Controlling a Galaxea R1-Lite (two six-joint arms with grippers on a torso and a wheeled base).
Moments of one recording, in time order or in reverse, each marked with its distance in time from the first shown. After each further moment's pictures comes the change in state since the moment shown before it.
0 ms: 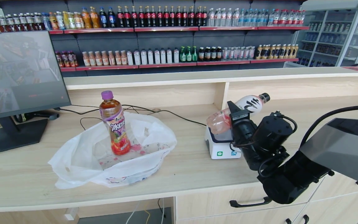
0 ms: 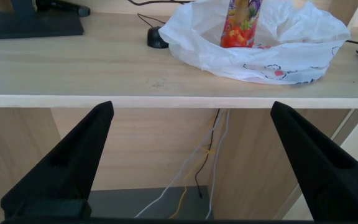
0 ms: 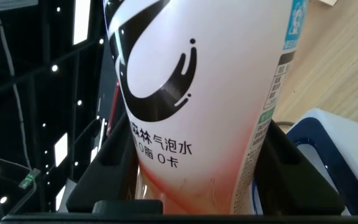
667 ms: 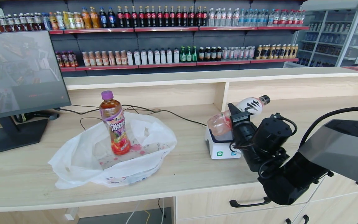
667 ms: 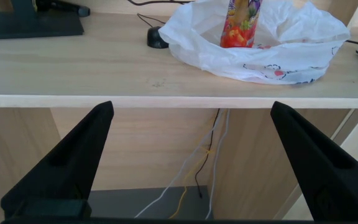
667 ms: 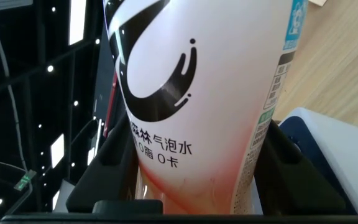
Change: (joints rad) left arm 0.000 0.000 0.000 0.000 0.000 0.000; right arm -0.008 0.013 0.014 -0.004 0.001 0.006
